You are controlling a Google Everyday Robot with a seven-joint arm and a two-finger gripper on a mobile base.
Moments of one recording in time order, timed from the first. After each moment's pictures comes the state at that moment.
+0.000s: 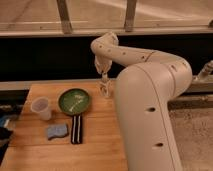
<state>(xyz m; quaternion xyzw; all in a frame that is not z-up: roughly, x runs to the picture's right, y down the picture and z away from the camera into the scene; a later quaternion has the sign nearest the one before) -0.014 -0.109 0.886 -0.16 0.08 0.62 0.77</state>
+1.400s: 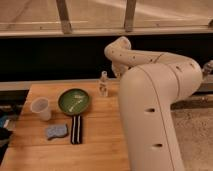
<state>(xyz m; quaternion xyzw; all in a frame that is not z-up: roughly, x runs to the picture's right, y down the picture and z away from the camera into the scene) 0.103 -0.062 0.895 -0.11 0.21 0.67 0.70</state>
